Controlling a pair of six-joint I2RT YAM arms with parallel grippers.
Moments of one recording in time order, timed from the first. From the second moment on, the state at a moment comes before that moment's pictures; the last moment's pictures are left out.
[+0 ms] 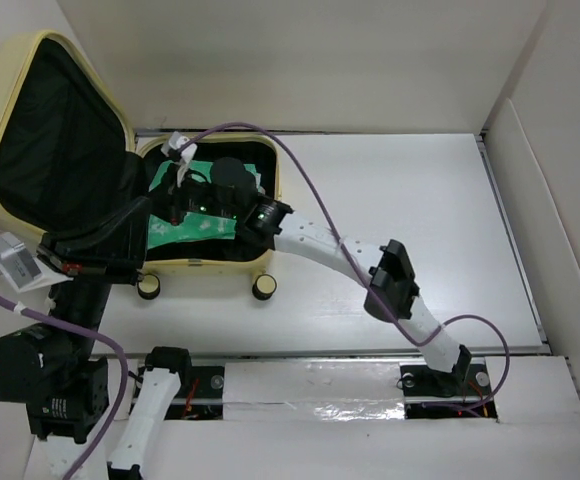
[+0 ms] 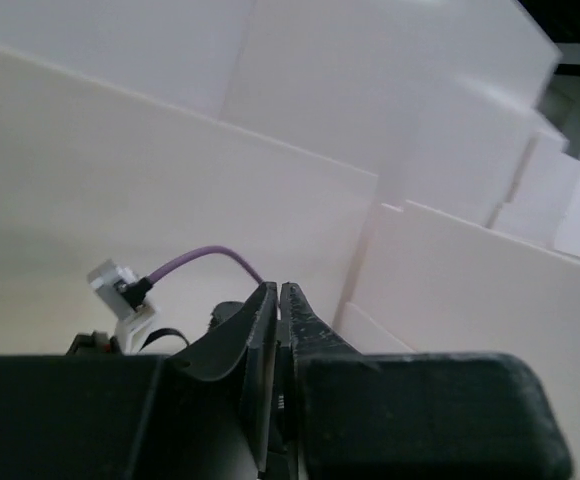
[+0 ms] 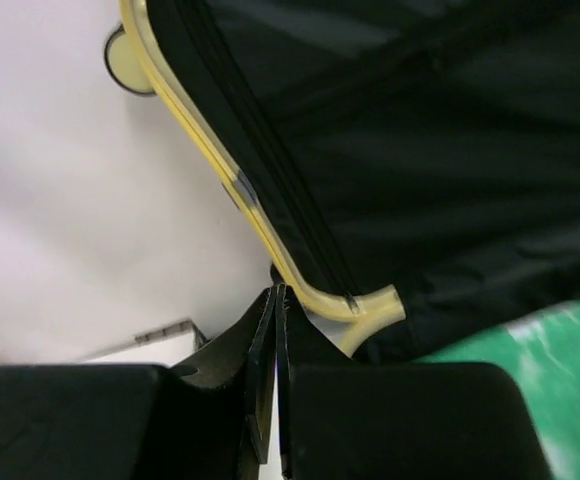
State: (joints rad) left arm -0.09 0.47 1.27 -0.22 0.30 -0.56; right arm 1.07 2.25 2.23 0.18 -0.35 0.29
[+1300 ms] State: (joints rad) left arm 0.29 1.04 1.18 -0.72 -0.77 -0.48; right arm 0.64 1.01 0.72 0.18 -0.30 0.20
